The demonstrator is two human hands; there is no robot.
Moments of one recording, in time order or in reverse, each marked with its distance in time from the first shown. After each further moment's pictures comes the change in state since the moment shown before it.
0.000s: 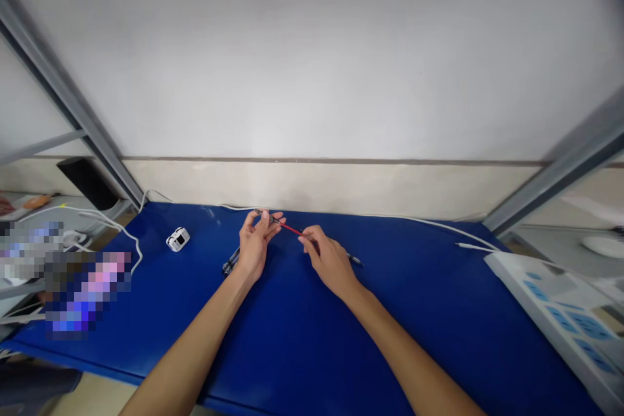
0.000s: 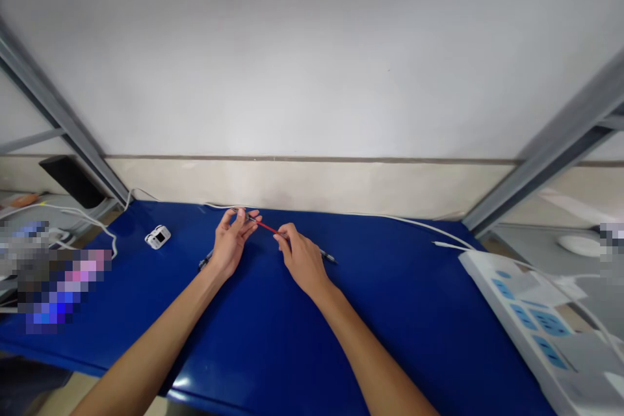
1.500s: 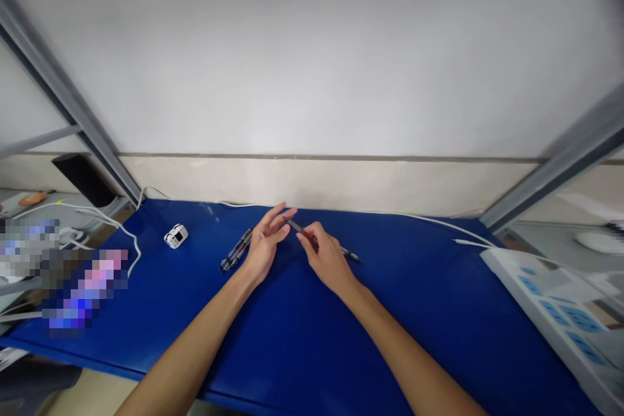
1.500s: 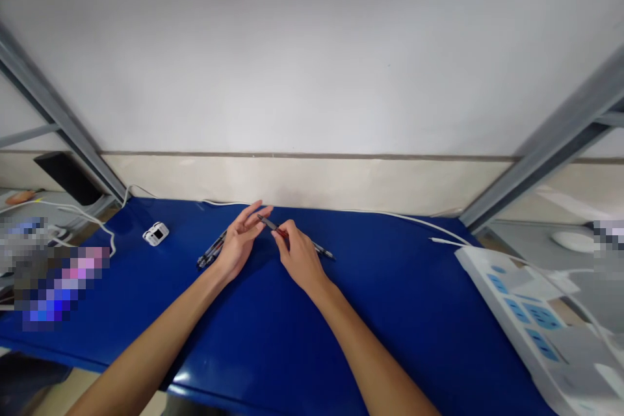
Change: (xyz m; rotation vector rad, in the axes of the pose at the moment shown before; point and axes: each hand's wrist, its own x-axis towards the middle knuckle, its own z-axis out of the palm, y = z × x) left_hand -0.014 -0.008 0.013 0.093 -0.236 -0.025; right_hand -0.001 -0.002 0.002 0.080 0.049 -0.029
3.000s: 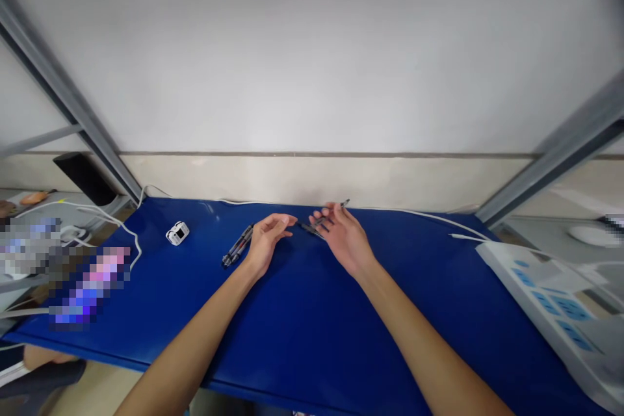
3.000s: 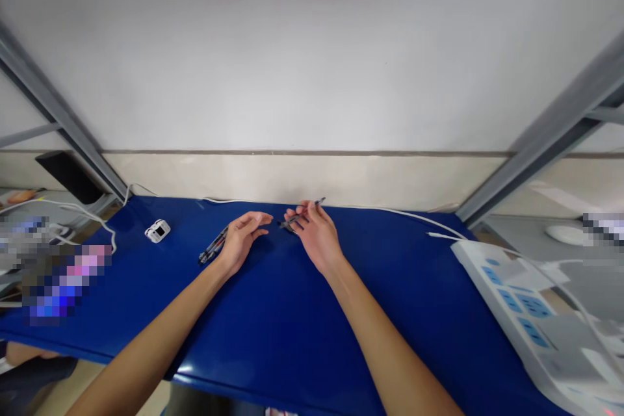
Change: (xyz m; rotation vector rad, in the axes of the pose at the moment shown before) left_hand -0.003 0.001 -0.002 0.098 0.034 -0.053; right_hand 0.024 0.001 -0.028 1.007 0.200 0.327
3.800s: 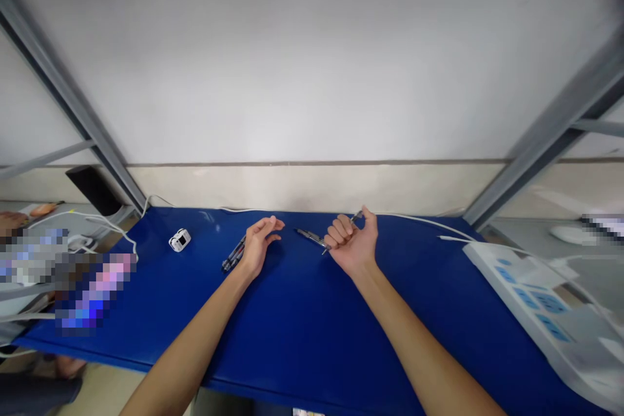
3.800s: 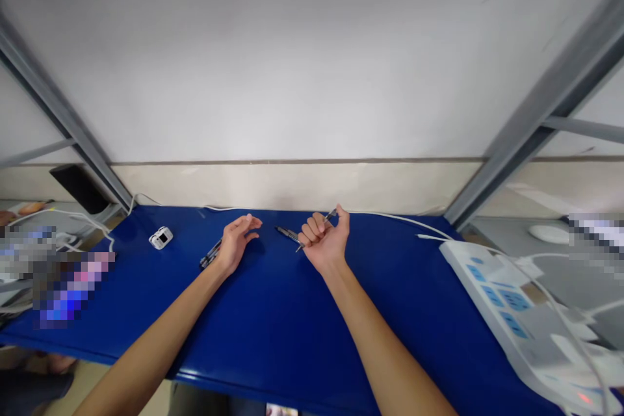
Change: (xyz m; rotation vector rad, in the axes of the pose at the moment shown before) left_hand 0.006 -0.001 -0.011 -0.014 0.072 0.003; right_hand -0.009 -0.025 -0.023 0.667 -0.001 0.245
